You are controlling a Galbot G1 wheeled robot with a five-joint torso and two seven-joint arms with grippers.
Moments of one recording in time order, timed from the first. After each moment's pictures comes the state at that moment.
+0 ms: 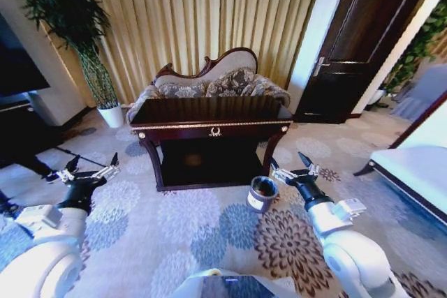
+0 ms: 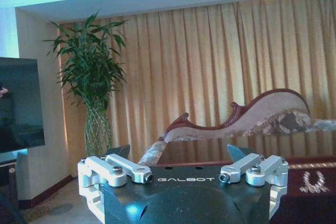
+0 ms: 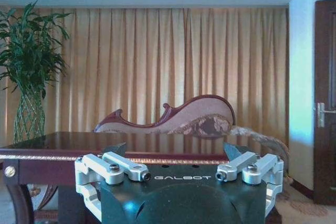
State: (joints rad) left arm 1.80 -1.06 -1.00 -2.50 -0.59 0.24 -0.29; right arm -1.68 1.14 0.68 2.46 0.45 -0.20 0.11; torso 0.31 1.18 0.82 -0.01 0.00
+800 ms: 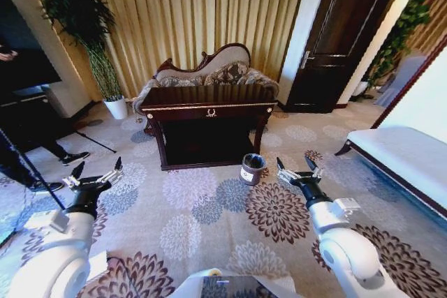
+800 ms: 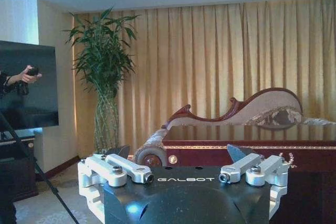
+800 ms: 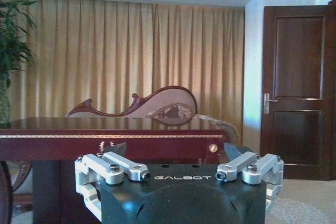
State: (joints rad) left arm 1.82 -1.13 -0.93 -2.50 -0.56 0.22 -0.32; right arm -1.67 1.15 0.69 2.36 0.41 -0.16 0.19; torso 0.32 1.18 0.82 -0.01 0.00
